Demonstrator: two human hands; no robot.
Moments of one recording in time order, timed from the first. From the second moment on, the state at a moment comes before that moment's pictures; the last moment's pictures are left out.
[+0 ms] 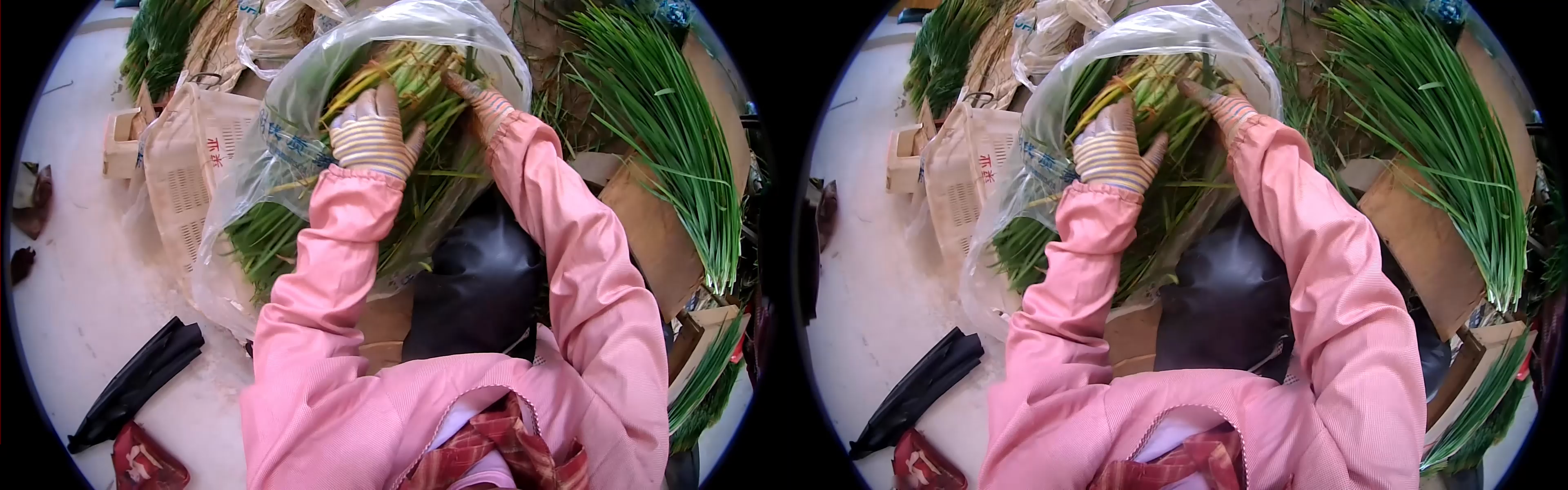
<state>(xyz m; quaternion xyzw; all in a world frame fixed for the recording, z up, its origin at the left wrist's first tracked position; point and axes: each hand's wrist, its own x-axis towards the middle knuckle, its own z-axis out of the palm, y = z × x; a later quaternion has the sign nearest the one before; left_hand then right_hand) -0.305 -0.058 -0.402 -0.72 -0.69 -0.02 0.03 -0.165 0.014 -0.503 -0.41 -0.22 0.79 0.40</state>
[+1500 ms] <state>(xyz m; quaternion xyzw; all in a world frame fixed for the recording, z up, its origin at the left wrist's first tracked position) -0.268 -0.059 -0.426 -0.52 -0.47 -0.22 -0.68 -0.104 -0.061 -0.459 -0.31 -0.25 0.84 0.37</state>
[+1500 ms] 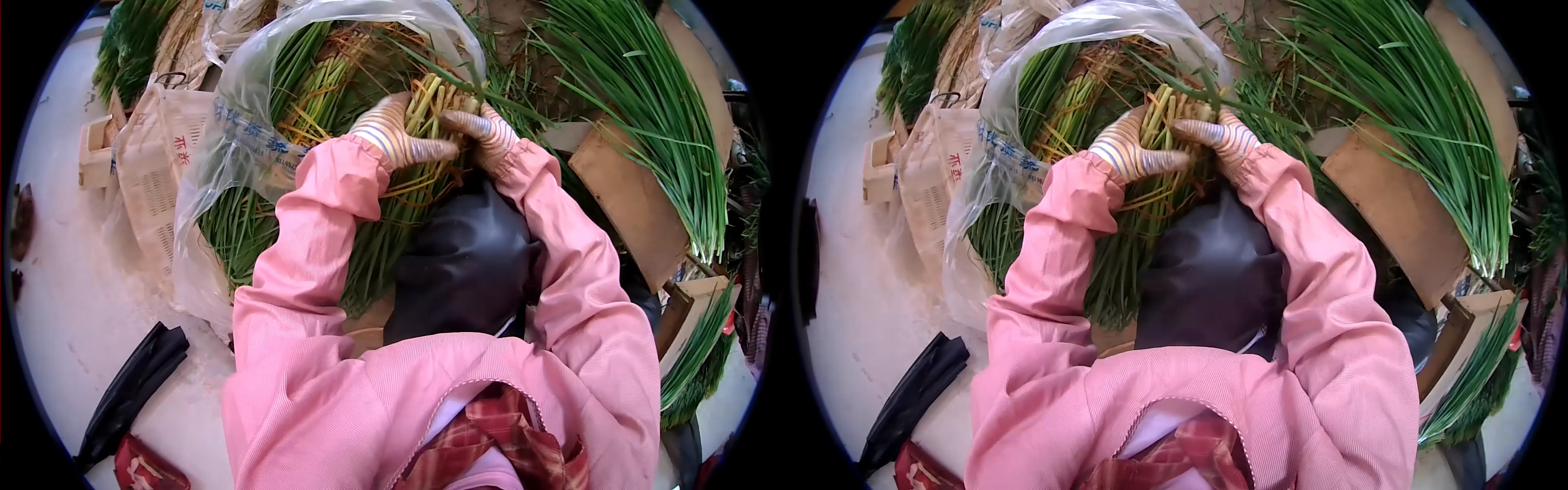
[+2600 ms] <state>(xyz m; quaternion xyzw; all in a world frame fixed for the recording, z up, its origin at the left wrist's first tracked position) -0.302 -0.236 -0.353 -0.49 -0.43 -0.48 -0.59 -0.143 -0.190 -0.342 -0.32 -0.68 0.49 0.44</state>
